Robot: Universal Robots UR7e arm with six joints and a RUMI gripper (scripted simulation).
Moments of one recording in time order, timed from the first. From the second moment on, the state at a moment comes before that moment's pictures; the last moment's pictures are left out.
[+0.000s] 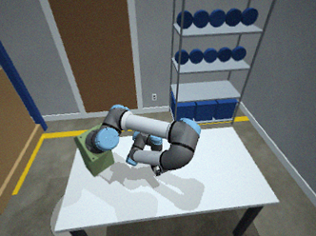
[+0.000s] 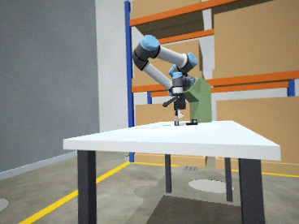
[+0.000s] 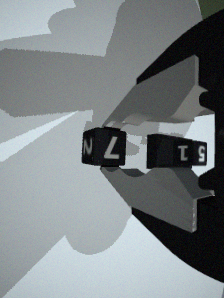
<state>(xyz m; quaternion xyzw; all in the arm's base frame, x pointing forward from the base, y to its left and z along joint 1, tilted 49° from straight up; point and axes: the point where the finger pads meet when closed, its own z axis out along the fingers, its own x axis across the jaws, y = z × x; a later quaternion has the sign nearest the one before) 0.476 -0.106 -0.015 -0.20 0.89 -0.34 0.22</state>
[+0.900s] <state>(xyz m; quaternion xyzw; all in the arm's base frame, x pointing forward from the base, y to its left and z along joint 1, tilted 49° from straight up) 0.446 -0.078 0.021 -0.20 0.89 -0.35 0.22</state>
